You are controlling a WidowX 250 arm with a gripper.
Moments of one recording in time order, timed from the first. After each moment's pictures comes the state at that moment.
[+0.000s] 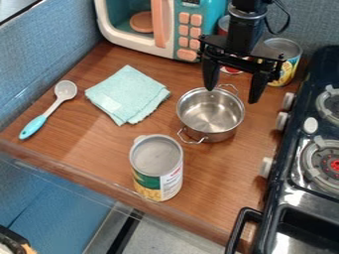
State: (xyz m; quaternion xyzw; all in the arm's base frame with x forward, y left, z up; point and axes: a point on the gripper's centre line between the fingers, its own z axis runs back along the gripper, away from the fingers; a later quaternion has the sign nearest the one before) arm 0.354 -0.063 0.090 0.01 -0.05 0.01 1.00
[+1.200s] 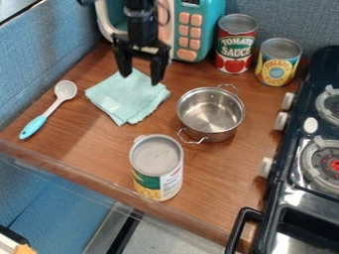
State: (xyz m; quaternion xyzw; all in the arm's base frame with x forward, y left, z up) arm 0.385 0.108 0.028 0.01 0.01 0.03 1.00
